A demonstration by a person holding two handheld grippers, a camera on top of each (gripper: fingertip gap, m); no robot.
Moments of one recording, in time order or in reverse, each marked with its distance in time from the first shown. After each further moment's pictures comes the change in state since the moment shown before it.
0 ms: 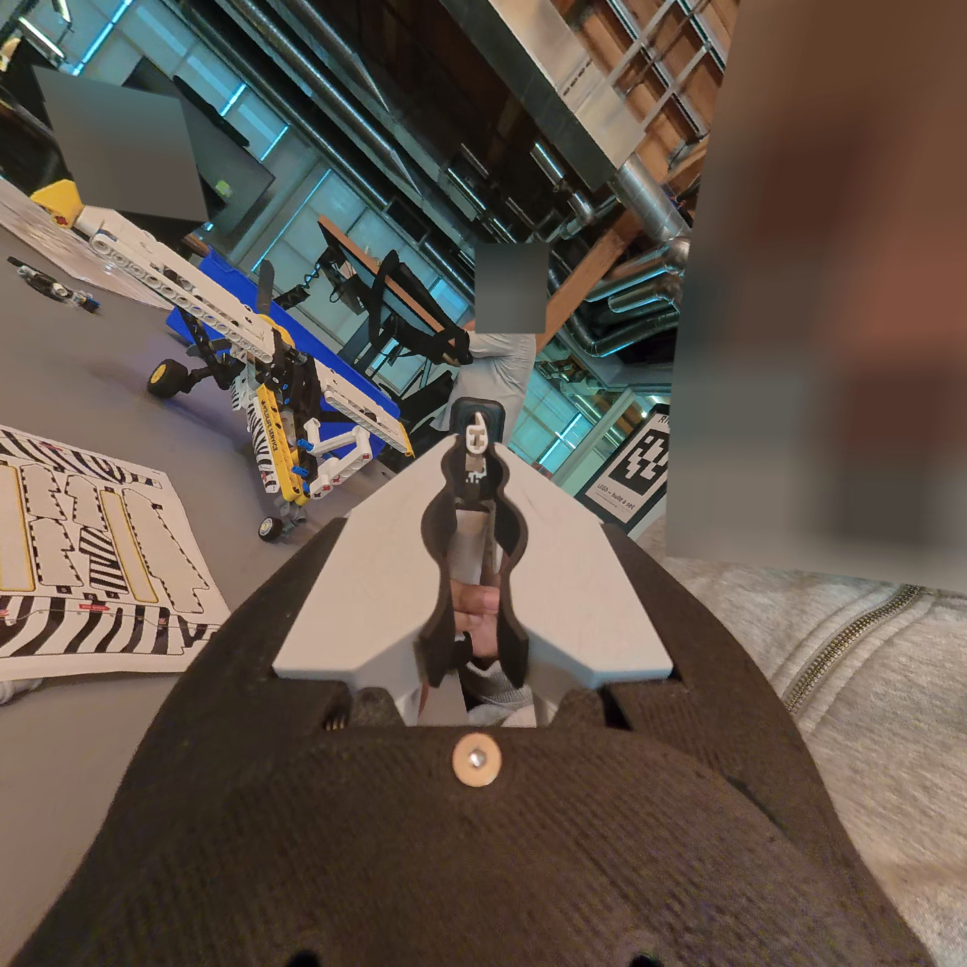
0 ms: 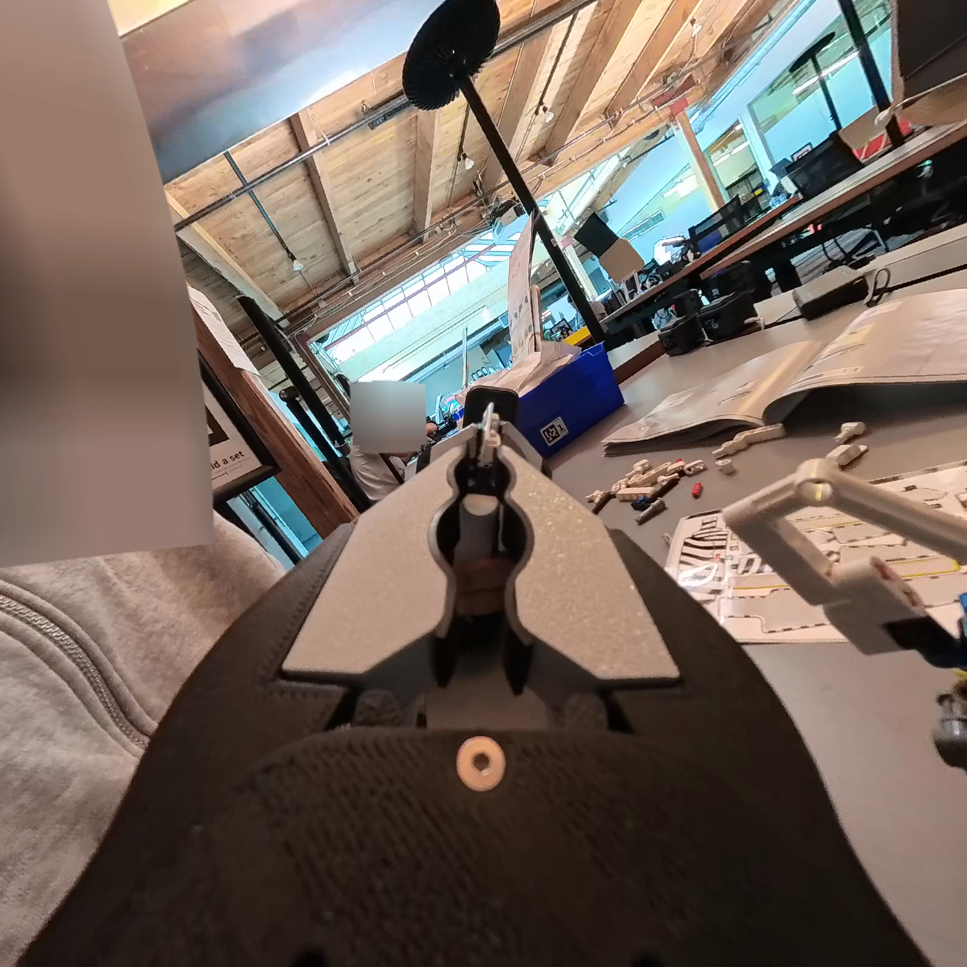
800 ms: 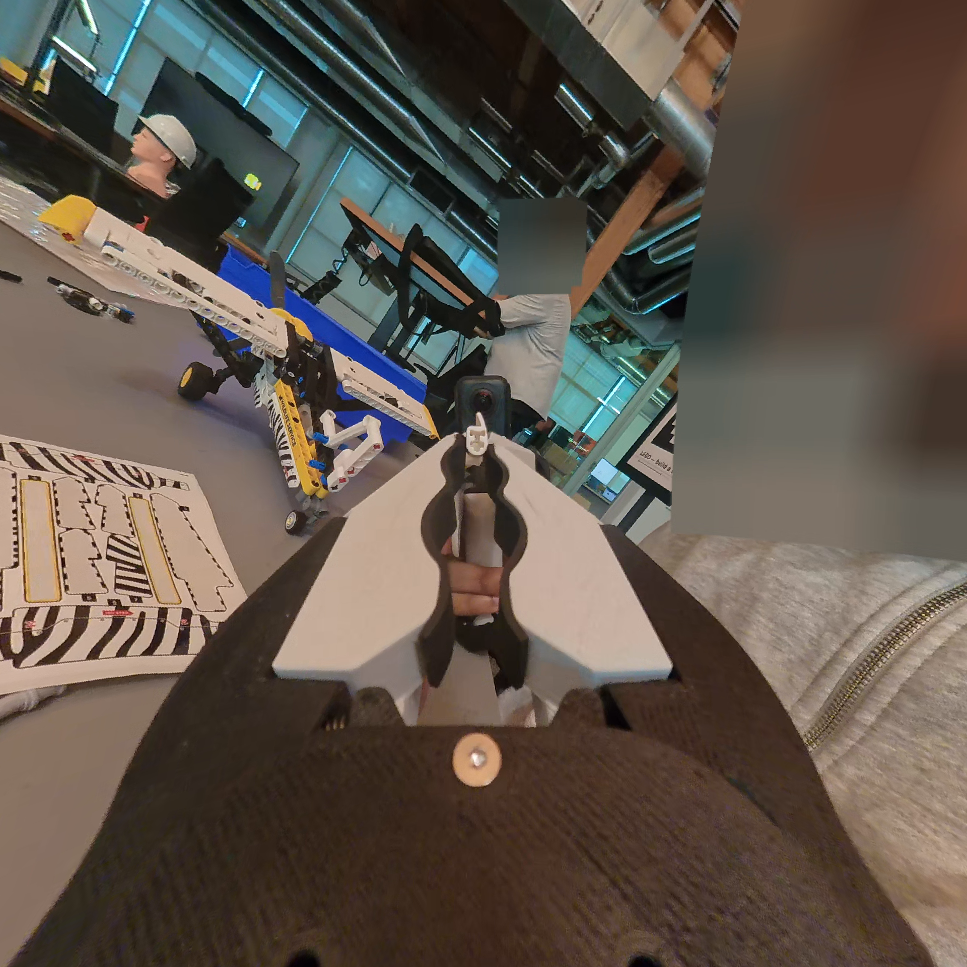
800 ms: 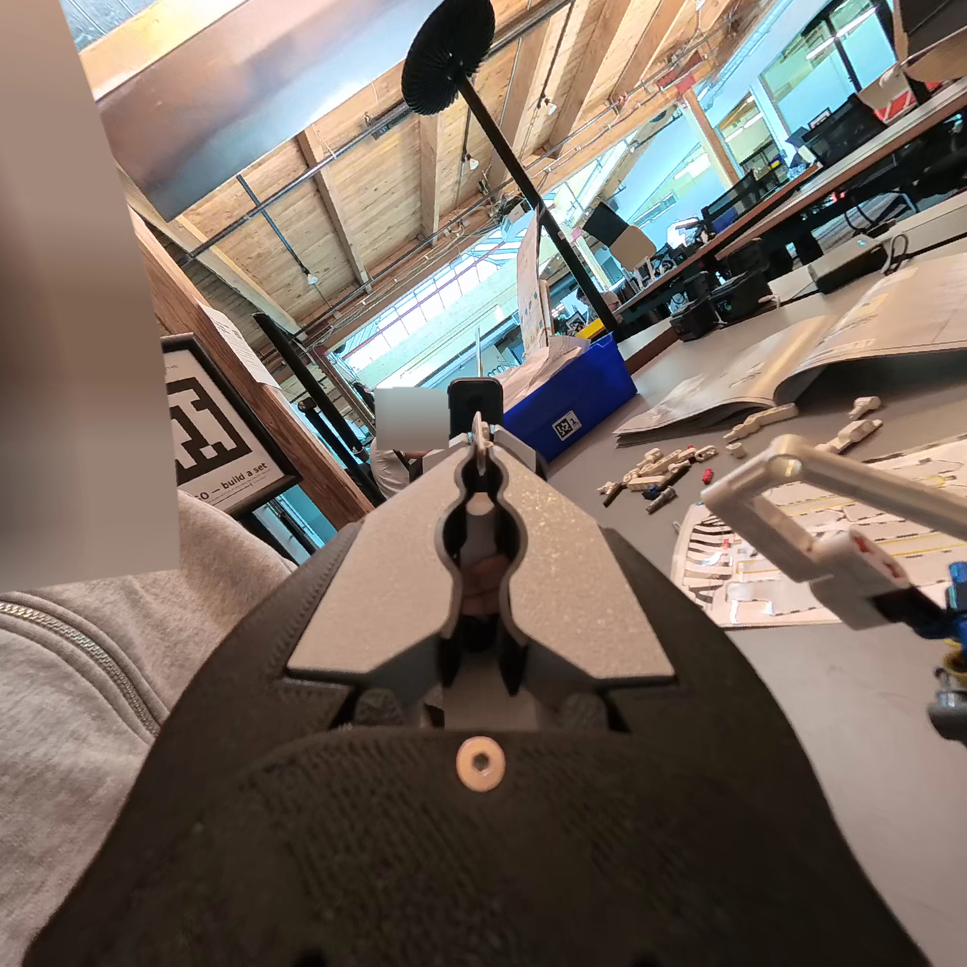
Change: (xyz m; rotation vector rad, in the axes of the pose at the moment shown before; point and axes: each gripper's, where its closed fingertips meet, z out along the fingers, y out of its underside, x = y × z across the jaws) left arm 0.000 0.009 0.005 -0.064 -0.058 0.108; right arm 0.003 -0.001 -0.001 0.007 -0.018 0.071
